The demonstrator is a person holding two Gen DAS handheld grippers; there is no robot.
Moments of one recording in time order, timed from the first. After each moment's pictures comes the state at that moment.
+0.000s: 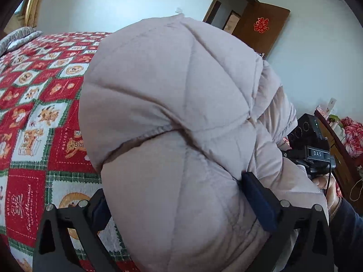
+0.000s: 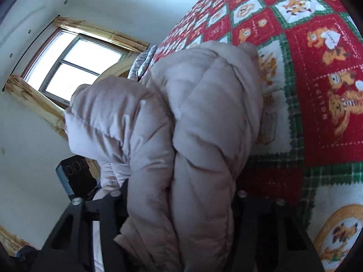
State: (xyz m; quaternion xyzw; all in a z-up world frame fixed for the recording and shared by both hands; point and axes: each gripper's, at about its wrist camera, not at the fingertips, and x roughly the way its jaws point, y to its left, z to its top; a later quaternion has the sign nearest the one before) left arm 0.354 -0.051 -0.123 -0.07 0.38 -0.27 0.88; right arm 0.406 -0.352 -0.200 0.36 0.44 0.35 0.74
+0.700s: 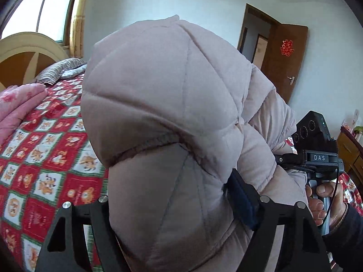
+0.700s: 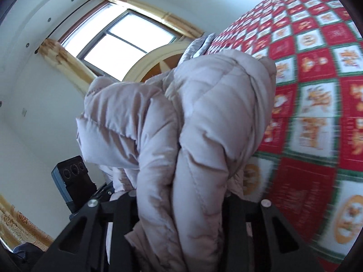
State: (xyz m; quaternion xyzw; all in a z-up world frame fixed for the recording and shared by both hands) left arm 0.268 0.126 -0.036 -0.05 0.30 -0.13 0.94; right arm 0.414 -0.150 -0.123 0.32 0.39 0.48 0.72
